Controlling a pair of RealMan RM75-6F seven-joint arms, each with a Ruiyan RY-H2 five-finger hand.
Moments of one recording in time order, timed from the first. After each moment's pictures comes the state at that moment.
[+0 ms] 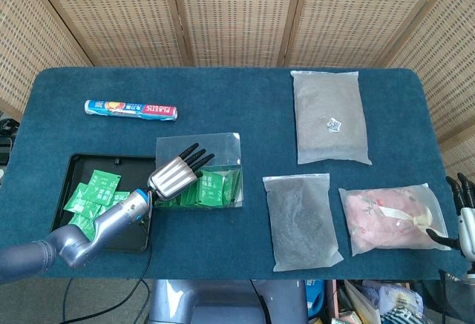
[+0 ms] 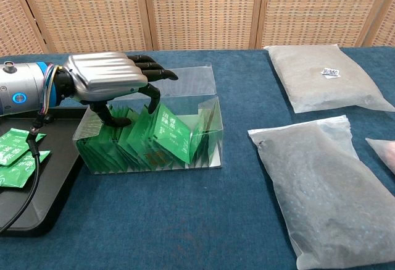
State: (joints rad) left arm -0.91 -1.45 -0.04 -1.40 1.46 0.84 0.46; right arm 0.07 -1.11 0.13 -1.51 -1.33 1.40 0.07
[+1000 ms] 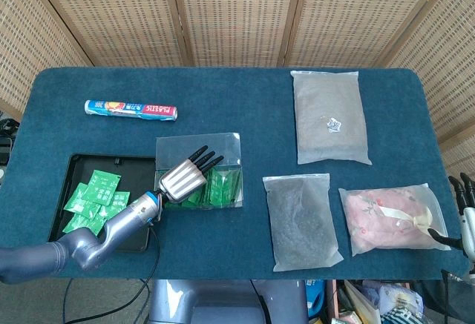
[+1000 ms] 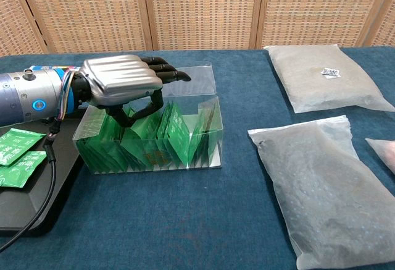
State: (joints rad) left arm -0.92 -1.51 -0.06 -1.39 1.43 0.85 0.50; right arm 0.07 -1.10 0.13 -1.50 -1.33 1.40 0.09
